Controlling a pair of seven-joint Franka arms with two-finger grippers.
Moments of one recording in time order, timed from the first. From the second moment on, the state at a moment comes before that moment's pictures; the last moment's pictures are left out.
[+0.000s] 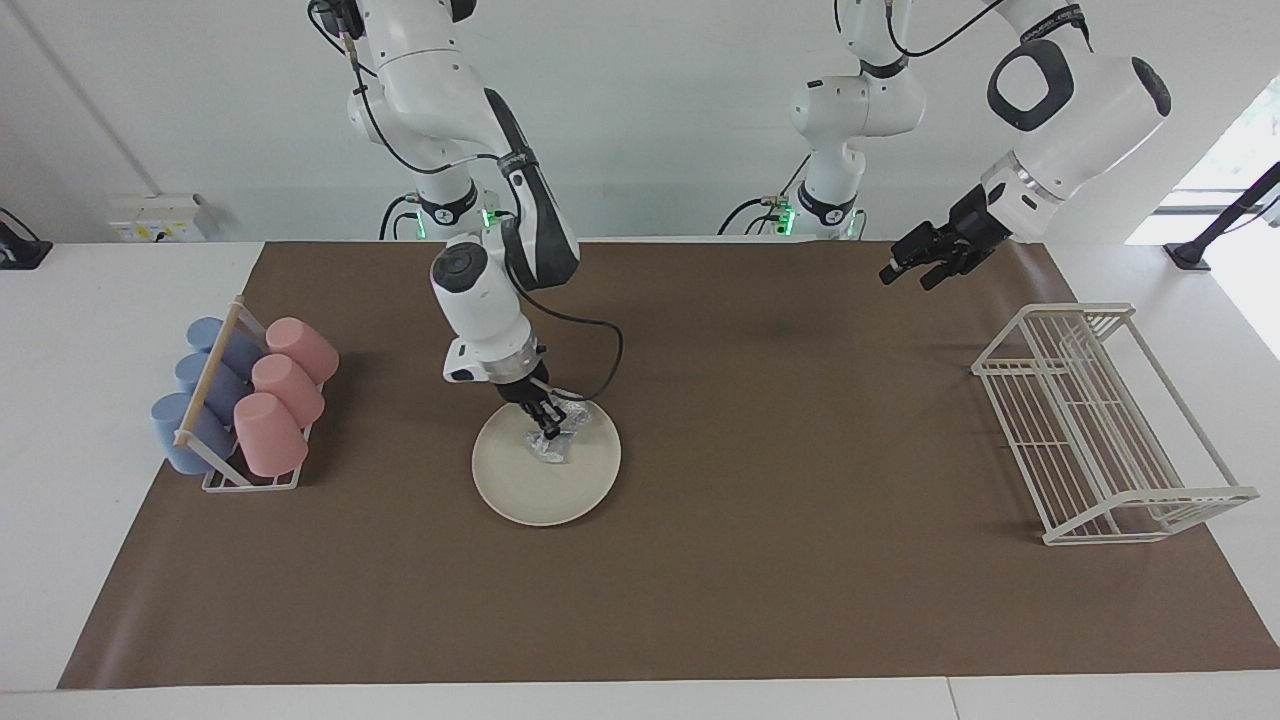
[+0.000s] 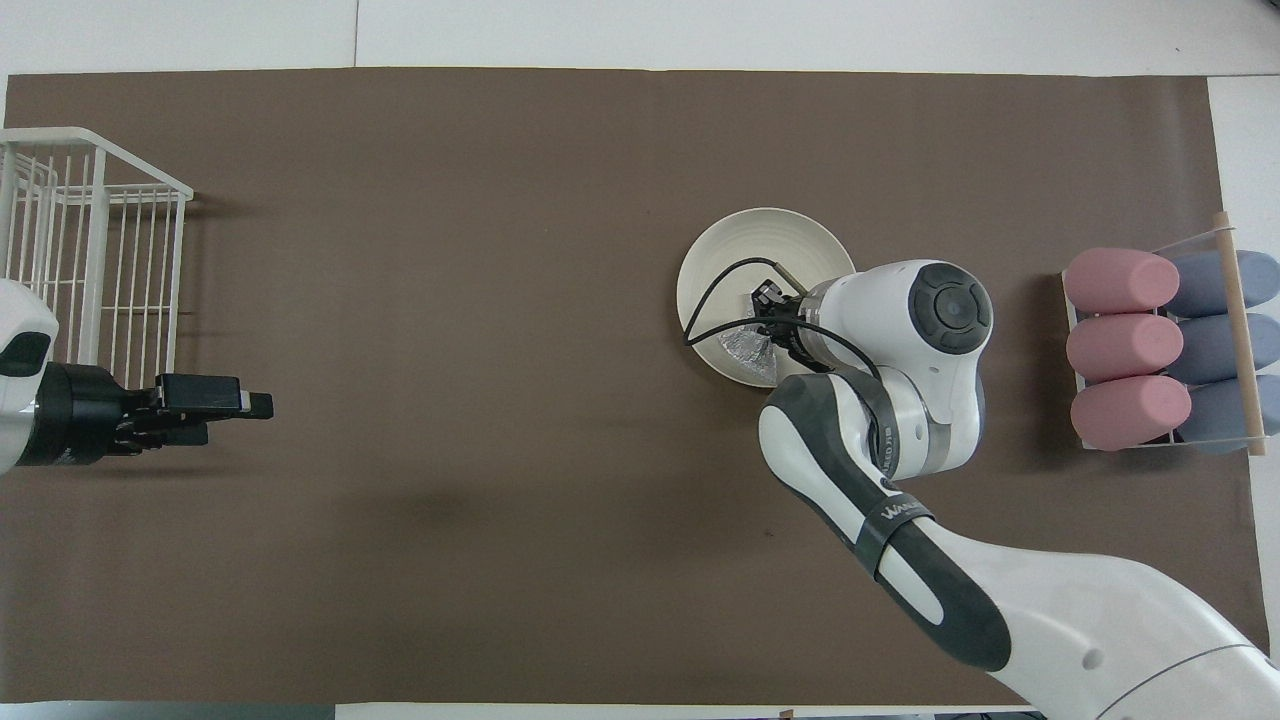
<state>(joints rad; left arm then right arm) -0.04 -0.28 0.07 -2.18 -0.45 1.84 -0.01 0.34 0.30 -0.03 -2.07 0.29 2.54 0.87</state>
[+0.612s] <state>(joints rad) -0.04 -0.28 0.07 -2.18 -0.44 1.84 -0.03 0.34 0.31 -0.03 -2.07 0.29 2.54 0.89</state>
